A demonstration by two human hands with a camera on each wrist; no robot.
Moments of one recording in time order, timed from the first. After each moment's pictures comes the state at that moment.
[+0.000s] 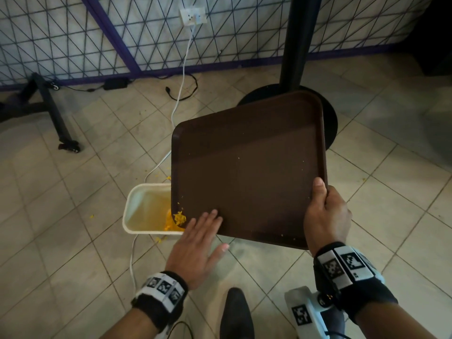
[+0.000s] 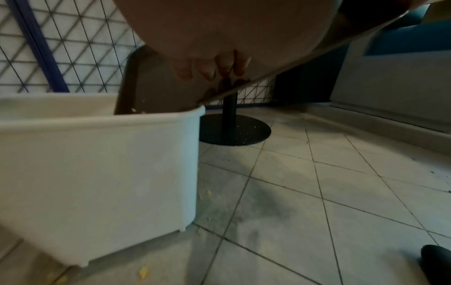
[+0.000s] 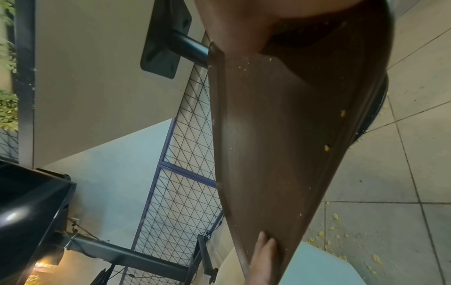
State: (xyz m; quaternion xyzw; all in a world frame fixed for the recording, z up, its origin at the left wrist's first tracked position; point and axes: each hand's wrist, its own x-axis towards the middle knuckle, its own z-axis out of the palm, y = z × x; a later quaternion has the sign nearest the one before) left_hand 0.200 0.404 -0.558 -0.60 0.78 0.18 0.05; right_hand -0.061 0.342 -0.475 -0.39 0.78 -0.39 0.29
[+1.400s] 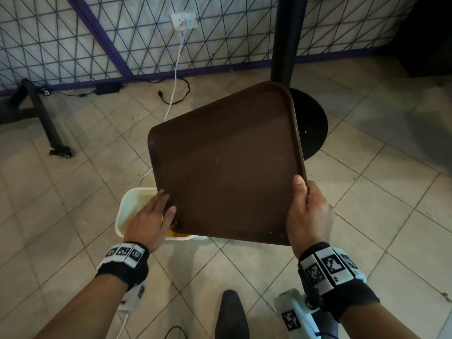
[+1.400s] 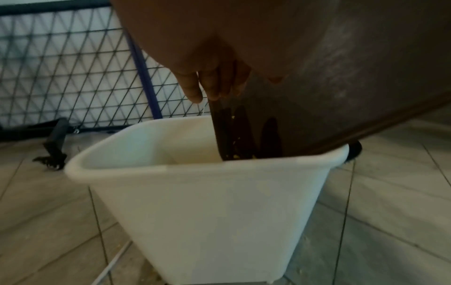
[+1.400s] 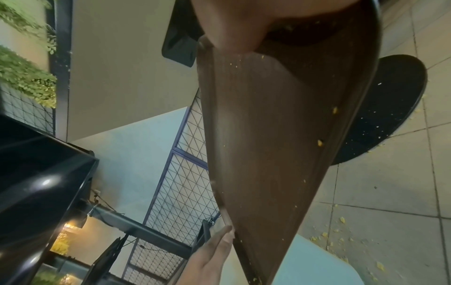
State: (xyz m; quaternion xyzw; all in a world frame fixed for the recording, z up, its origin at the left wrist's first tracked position) left_hand 0.281 0.341 -0.559 -0.73 0.66 0.15 0.01; right_hand -0.054 0.343 -0.467 -0.44 0.76 -0.40 0.28
